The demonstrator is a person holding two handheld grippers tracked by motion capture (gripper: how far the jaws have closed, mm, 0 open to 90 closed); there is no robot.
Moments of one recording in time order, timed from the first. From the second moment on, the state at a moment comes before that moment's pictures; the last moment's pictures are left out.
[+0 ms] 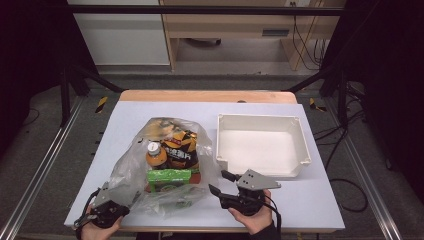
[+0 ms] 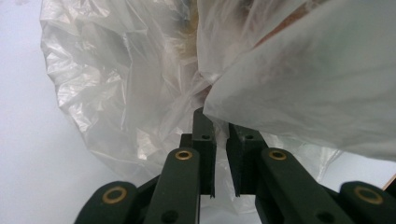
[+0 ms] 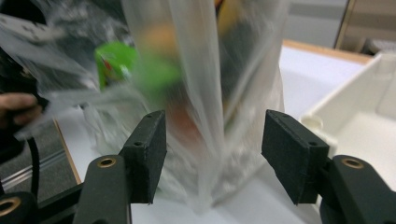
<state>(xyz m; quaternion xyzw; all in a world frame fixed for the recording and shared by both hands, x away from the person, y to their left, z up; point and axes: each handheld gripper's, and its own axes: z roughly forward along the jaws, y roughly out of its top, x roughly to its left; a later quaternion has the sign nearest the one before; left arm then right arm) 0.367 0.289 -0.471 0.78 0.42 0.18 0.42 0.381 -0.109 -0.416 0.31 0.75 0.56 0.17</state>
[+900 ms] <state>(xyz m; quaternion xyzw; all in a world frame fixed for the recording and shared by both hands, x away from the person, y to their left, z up) 0.339 0.310 -0.416 0.70 0.37 0.24 0.56 0.405 -0.084 -0.405 0.30 0.75 0.56 0.15</state>
